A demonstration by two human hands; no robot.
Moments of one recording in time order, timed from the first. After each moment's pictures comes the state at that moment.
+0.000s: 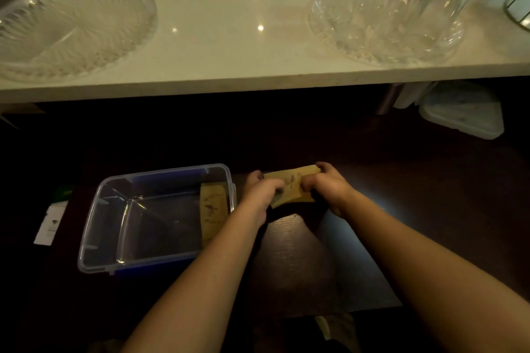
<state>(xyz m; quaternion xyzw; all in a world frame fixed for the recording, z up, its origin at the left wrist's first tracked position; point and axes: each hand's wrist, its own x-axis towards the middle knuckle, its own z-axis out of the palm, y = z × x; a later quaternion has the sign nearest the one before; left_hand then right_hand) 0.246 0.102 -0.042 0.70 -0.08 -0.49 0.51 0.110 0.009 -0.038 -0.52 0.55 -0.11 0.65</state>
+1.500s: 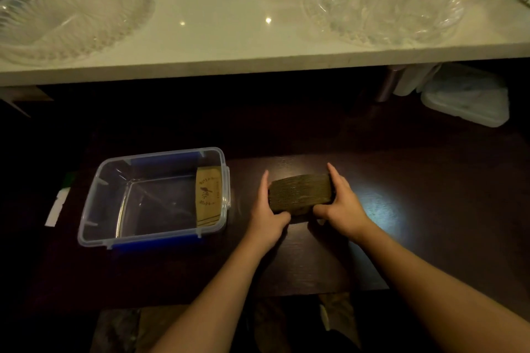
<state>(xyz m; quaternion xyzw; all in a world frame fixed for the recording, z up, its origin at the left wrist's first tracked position) 0.189 0.164 -0.070 0.71 -0.30 -0.43 0.48 0.042 0.053 -0.065 -0.70 0.47 -0.15 0.52</state>
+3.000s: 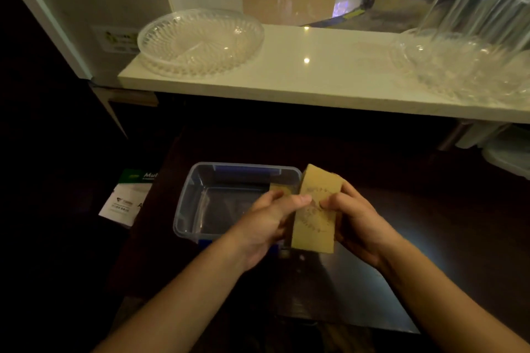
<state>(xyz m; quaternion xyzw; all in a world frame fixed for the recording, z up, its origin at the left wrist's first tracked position) 0.298 0.266 0.067 0.57 -0.16 -0.58 0.56 0.161 0.149 0.064 -0.47 0.32 -0.15 0.81</state>
